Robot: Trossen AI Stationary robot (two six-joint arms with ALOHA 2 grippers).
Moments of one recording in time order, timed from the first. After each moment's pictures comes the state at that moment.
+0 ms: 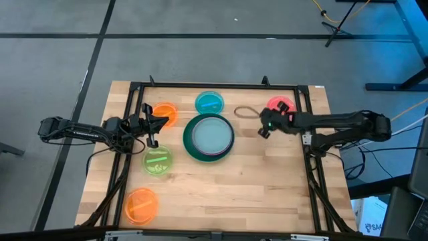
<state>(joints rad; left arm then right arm) 0.02 0.48 0.02 0.86 -0.25 0.14 -0.25 1.19 0.60 -0.47 0.51 0.16</state>
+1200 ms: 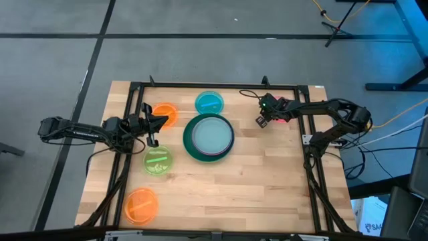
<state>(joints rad) 0.02 0.48 0.02 0.87 -0.28 0.14 -0.62 1.51 0.59 -0.24 0.28 0.12</state>
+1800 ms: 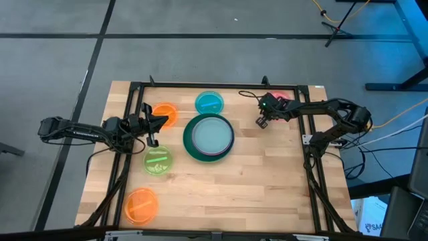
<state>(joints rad) 0.02 0.48 0.02 0.87 -0.28 0.14 -0.61 1.51 0.59 -0.23 0.23 0.04</state>
